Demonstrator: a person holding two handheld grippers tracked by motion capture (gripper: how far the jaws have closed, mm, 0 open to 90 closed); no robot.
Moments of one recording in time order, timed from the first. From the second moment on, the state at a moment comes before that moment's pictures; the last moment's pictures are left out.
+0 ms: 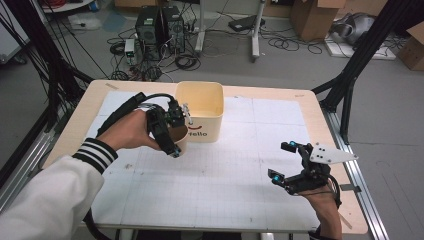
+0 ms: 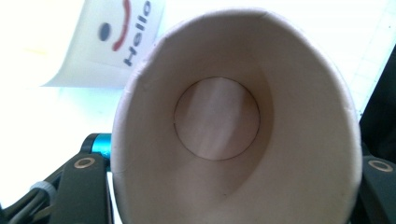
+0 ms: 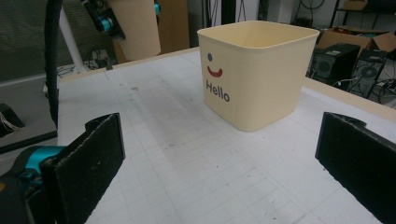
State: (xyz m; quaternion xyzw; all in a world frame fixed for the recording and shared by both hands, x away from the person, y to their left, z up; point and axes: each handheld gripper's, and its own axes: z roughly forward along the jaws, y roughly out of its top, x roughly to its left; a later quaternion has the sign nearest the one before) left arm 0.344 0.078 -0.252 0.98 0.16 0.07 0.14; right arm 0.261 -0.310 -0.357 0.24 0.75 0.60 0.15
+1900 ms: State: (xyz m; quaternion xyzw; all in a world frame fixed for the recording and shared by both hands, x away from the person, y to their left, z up) left arm 0.382 0.078 -0.133 0.97 0.17 0.09 0.14; right arm 0.264 -0.312 -0.359 0.24 0.75 0.60 0.15
